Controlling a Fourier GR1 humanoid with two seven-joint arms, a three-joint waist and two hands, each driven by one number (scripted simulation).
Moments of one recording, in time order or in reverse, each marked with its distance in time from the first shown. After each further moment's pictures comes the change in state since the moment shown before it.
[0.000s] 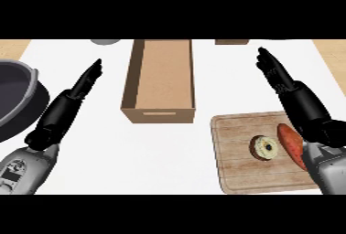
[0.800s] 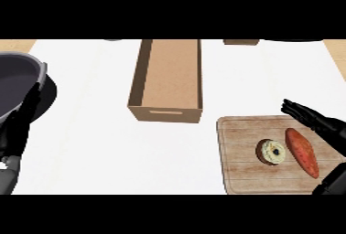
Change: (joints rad) left arm 0.169 0.083 0.185 0.212 -0.043 0.185 0.144; right arm 0.210 -0.279 -0.067 0.280 -0.135 0.615 -0.563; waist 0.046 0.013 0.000
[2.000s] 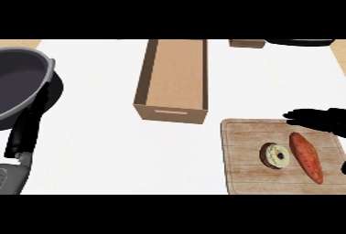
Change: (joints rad) left arm -0.035 -0.045 -0.020 0.036 -0.060 0.029 0.027; right arm -0.298 -0.261 0.372 0.371 0.706 -0.277 -0.451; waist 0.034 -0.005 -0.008
